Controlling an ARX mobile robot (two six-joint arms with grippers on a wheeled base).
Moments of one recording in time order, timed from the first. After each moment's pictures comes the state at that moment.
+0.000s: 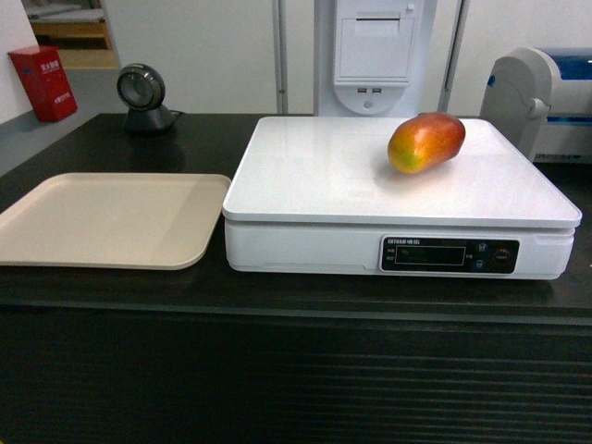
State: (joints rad) left arm 0.00 0.63 0.05 0.58 0.00 0.00; right arm 0.00 0.01 0.01 0.00 0.00 0.00
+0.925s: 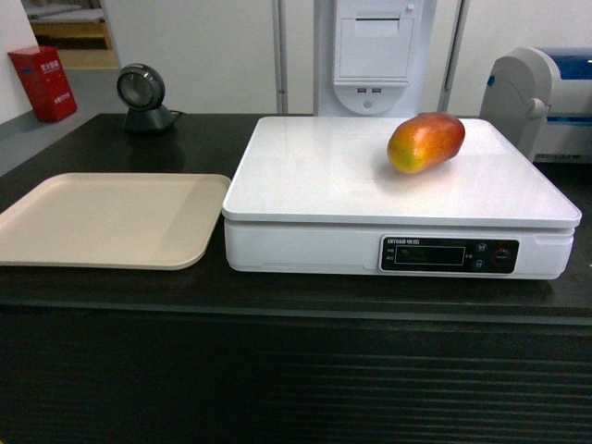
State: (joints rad) left arm 0.00 0.28 0.01 0.28 0.00 0.00; right arm 0.00 0.01 0.01 0.00 0.00 0.00
